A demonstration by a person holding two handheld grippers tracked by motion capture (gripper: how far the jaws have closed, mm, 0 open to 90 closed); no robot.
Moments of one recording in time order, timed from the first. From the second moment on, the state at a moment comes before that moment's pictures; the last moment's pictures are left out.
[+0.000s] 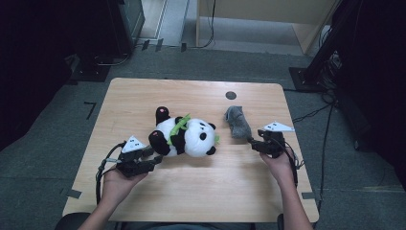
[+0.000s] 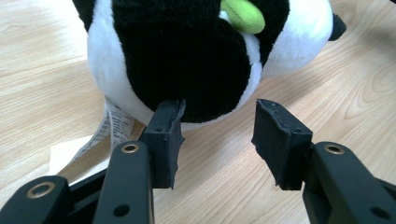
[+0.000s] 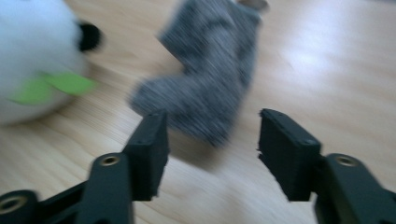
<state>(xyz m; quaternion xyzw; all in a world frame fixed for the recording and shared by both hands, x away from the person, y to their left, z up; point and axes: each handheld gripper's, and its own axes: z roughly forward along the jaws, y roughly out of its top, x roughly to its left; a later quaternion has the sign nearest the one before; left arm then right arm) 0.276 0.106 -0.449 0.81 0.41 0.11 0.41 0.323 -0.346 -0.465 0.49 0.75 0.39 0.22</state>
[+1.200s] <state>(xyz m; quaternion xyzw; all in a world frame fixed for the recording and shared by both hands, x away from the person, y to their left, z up) 0.339 0.126 -0.463 0.79 0.44 0.14 0.41 0.346 -0.239 -0.460 0.35 0.83 0.43 0.09</state>
